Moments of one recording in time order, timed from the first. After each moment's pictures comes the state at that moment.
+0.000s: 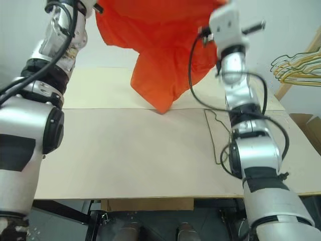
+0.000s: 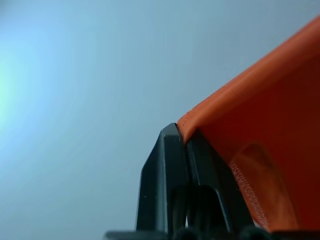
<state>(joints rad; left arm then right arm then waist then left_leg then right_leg) -1.62 0.47 -0.25 1.31 0.40 -0.45 0.16 -1.19 -0.46 0.07 1.00 -0.30 -0.45 -0.21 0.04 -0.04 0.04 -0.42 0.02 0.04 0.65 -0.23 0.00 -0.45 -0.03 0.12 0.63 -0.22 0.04</state>
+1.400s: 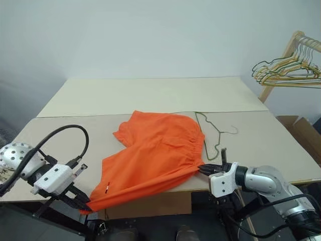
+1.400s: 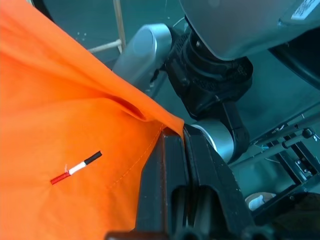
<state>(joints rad) -0.12 1.32 -0.21 -0.30 -0.61 0.00 -1.60 -0.07 -0.94 0.18 0.06 -0.25 -0.71 0.70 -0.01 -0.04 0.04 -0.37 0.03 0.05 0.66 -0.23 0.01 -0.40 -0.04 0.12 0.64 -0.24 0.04</state>
